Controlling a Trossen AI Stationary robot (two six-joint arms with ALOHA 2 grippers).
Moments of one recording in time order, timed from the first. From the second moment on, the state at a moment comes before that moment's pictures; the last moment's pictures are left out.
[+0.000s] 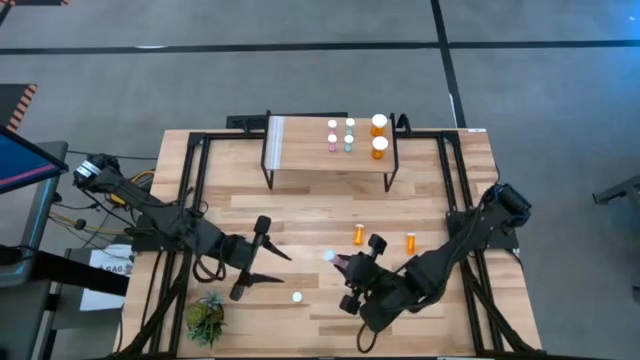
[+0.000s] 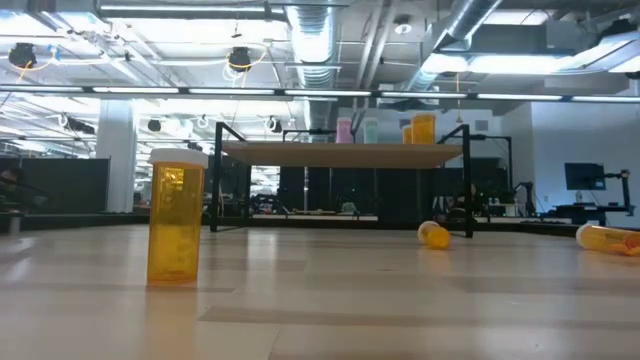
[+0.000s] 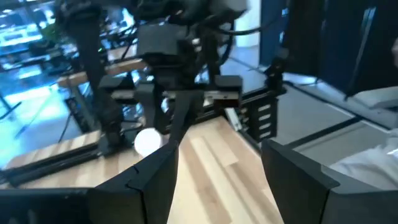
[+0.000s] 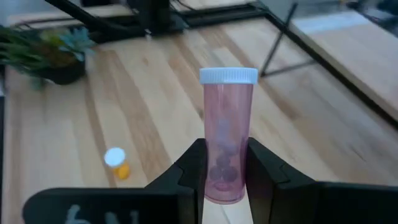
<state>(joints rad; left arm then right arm) -0.52 1.13 0.85 0.15 -0.20 0.14 0.63 1.79 1.60 -0.76 0.92 0.76</state>
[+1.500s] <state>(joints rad) -0.22 1.53 1.46 -0.62 0.05 0.05 0.39 1.59 0.99 0.41 0.47 0.17</state>
